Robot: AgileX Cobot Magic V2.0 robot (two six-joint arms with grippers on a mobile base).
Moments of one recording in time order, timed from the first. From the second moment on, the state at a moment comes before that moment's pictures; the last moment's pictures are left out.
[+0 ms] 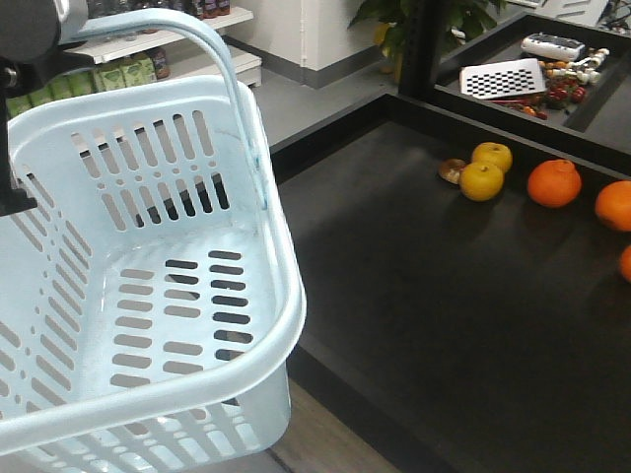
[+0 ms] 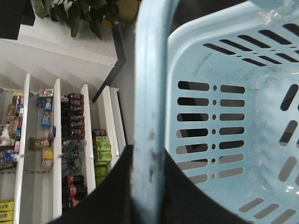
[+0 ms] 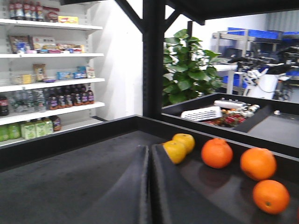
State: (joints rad) left arm -0.78 1.19 -1.55 0.48 1.06 0.66; right arm 0.01 -0.01 0.03 0.00 -0.04 -0.04
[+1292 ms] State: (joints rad) left arm -0.78 1.19 -1.55 0.46 1.07 0.66; right arm 0.01 -0.01 0.03 0.00 -0.04 -0.04
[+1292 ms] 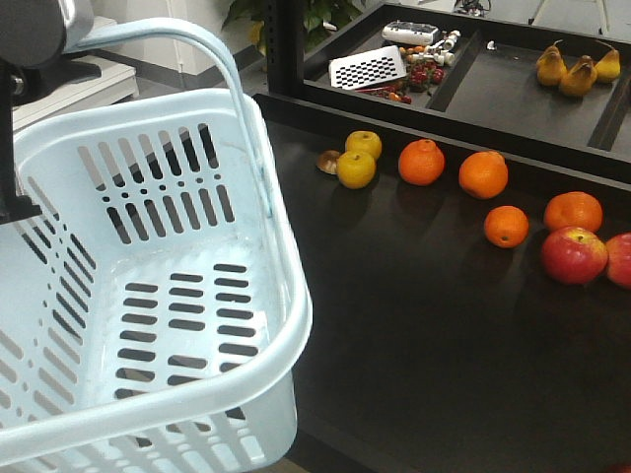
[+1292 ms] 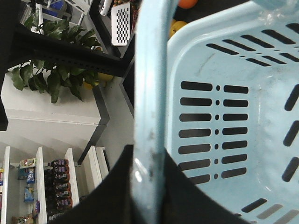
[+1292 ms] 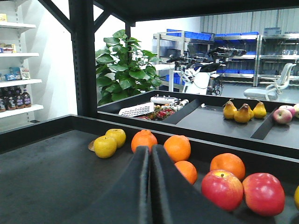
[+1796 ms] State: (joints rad) left arm -0.78 1.19 -1.55 0.46 1.07 0.66; right arm 0.01 -0.01 0.03 0.00 -0.04 -0.04
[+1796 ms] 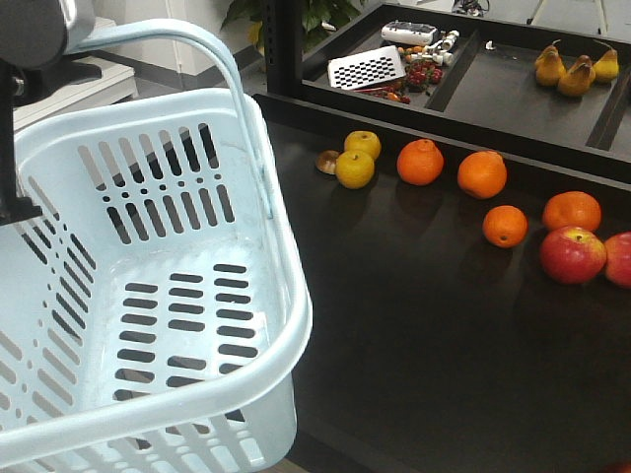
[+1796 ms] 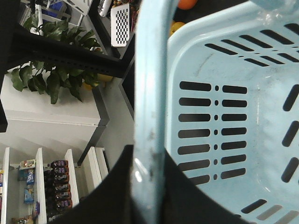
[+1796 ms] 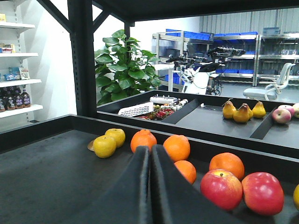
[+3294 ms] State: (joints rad) left arm -0.78 1.19 -1.55 0.41 1.09 0.66; right arm 0.01 -0.01 0.03 0.00 -0.04 -0.04
